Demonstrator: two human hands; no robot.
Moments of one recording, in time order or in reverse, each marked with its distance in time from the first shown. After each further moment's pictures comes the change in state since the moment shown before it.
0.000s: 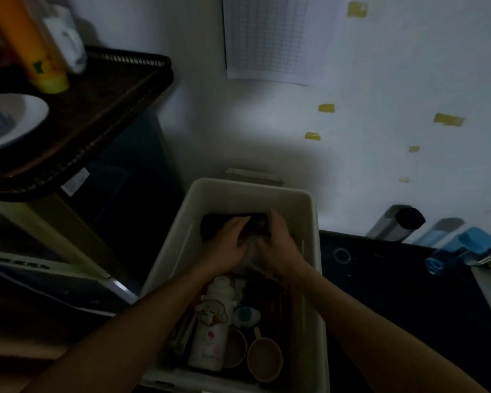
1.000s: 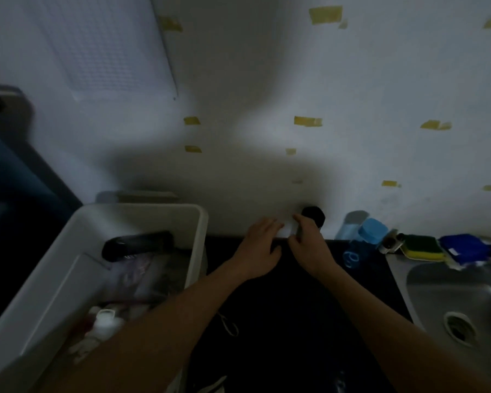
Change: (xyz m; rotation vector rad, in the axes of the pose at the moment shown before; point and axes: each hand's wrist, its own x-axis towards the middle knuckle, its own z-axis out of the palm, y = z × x) left_hand 0.114 0.222 0.217 0.200 -0.093 0.303; right_hand -0.018 0.182 -0.274 -0.137 0.153 0.149
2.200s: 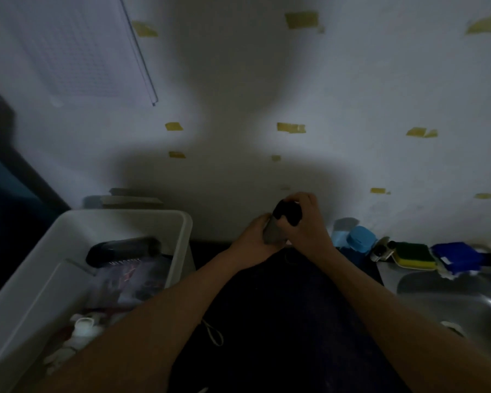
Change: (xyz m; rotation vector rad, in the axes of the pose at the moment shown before) left_hand 0.052 0.012 0.006 -0.338 -0.042 -0.305; right_hand 0.037 -0.013 -0.048 0.122 0.179 -0.296
